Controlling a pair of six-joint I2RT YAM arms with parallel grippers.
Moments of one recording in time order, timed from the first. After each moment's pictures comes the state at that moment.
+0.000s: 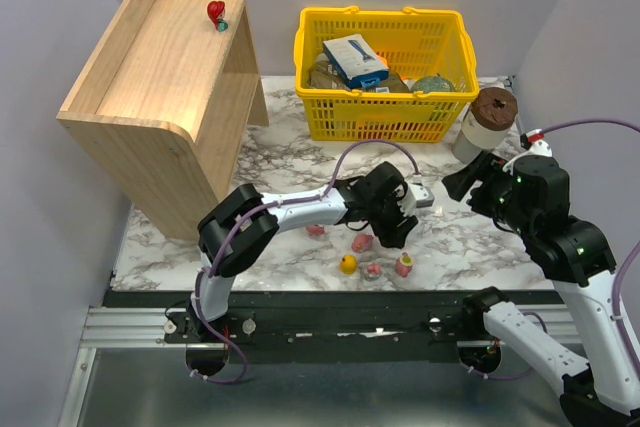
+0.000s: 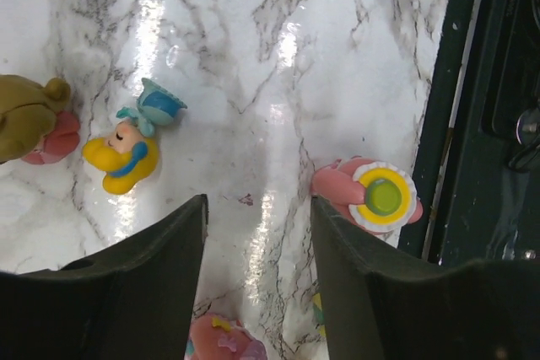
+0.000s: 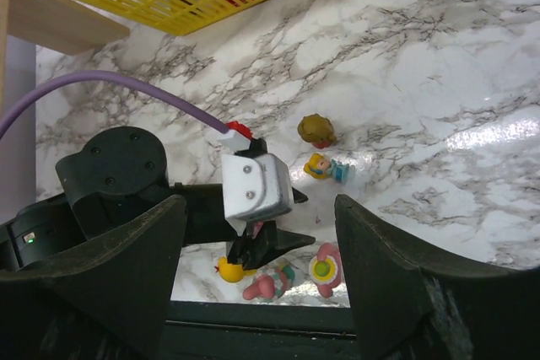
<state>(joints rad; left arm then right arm) -1.01 1.96 1.36 -0.21 0.46 0.09 0.37 0.73 1.15 -0.93 0.17 0.65</state>
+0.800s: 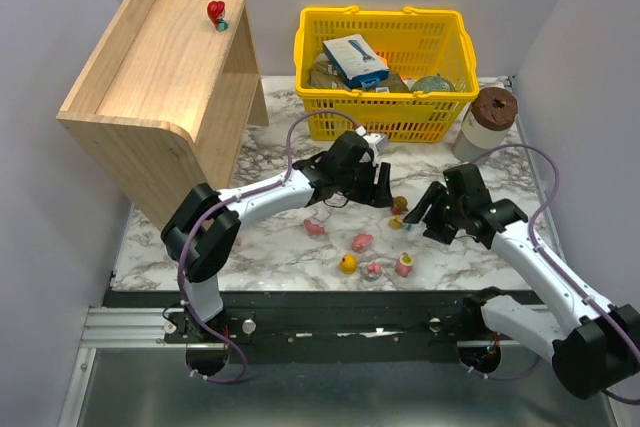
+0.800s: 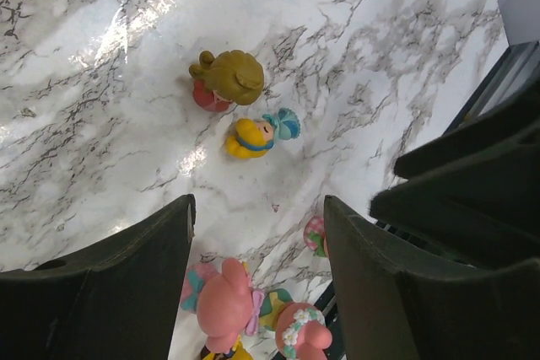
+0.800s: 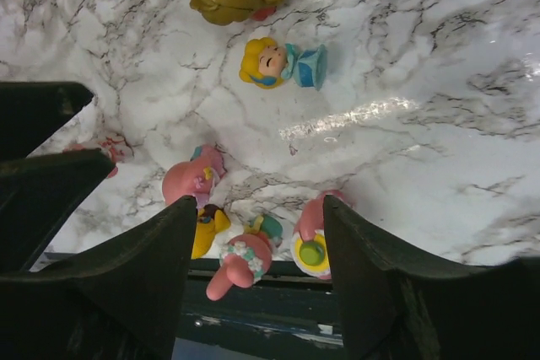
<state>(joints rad) -0.84 1.79 1.28 -0.17 0.30 -0.53 0.36 0.97 0.74 -0.75 -0.05 0.89</state>
